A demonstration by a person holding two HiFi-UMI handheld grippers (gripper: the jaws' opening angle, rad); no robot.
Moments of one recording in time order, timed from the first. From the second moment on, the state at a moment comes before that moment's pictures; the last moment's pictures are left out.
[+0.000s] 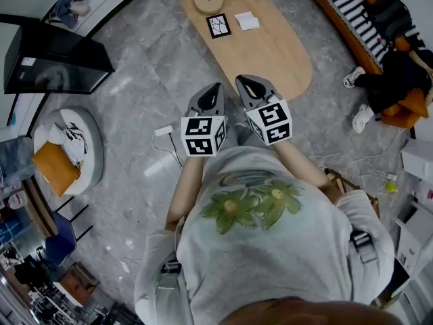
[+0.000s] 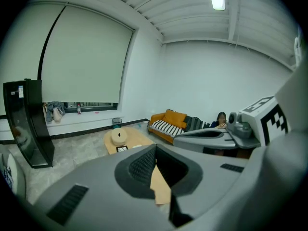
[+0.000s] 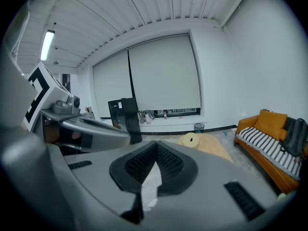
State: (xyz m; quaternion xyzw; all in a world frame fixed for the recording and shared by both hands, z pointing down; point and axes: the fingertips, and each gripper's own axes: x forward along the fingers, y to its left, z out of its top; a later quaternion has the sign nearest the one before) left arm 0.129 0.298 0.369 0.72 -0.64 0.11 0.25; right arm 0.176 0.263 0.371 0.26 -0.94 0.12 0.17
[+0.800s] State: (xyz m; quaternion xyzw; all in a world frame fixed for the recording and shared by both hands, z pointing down) left arm 0.061 0.220 0.387 0.73 -0.62 0.11 0.28; right arm 0.114 0.191 0.389 0.28 -0.93 0.14 0.20
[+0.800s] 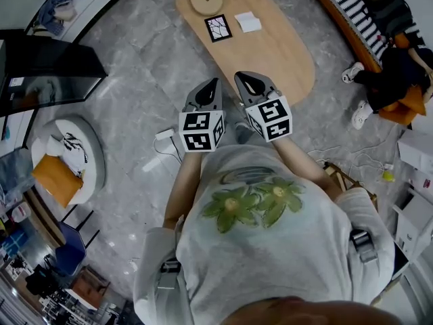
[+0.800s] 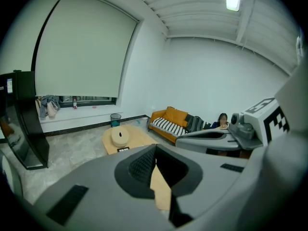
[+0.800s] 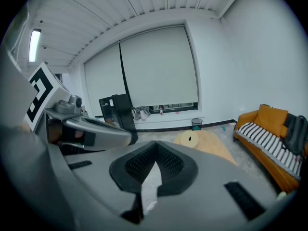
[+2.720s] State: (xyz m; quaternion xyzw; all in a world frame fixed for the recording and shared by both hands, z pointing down) left arm -0.059 0.081 0.423 0.74 -0.58 0.14 0.30; right arm 0.011 0.050 0.424 0.34 -0.89 0.15 0.27
